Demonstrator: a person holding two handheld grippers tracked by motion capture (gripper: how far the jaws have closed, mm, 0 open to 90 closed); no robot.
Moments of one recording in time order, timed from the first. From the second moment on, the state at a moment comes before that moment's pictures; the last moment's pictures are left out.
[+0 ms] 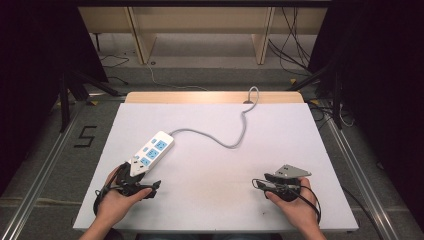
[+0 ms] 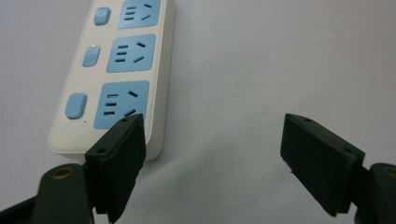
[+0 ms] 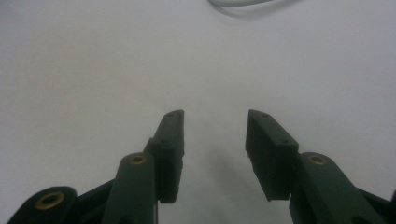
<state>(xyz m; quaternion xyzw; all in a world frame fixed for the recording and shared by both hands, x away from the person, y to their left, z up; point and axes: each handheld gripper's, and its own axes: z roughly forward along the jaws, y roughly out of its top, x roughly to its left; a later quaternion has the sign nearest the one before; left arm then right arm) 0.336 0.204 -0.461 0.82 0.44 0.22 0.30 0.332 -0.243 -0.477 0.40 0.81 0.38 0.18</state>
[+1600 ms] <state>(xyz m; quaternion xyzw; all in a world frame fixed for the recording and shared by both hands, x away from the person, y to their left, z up) 0.393 0.215 -0.423 0.80 0.47 0.25 0.29 0.332 -0.245 -0.479 0.41 0.81 0.39 0.18</state>
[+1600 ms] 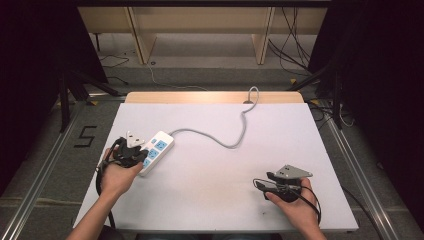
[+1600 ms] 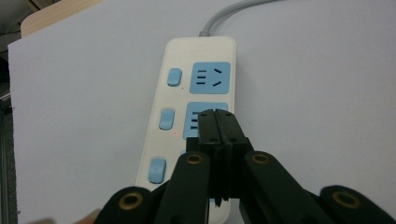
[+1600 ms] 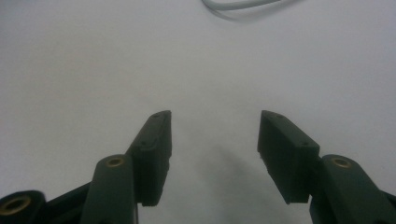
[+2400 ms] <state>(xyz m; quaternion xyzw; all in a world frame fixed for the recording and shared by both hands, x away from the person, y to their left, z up) 0.432 0.201 -0.422 0.81 0.46 0.23 0.27 0.332 -0.247 -0.479 0.41 0.80 0.39 0.19</state>
